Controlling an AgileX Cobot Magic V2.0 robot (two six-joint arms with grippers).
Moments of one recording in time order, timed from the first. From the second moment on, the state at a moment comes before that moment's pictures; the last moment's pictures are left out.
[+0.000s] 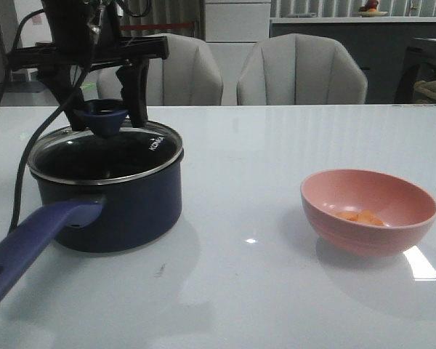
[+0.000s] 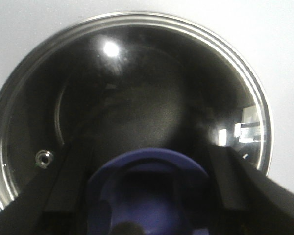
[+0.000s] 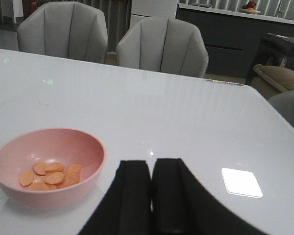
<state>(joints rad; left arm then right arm) -0.41 1.98 -1.79 -0.03 1.21 -0.40 0.06 -0.01 0.03 0.03 0.09 -0.09</state>
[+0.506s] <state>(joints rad) -0.29 1.92 -1.79 -0.07 1.23 -0.32 0.06 -0.01 0.03 0.03 0.09 -0.09</state>
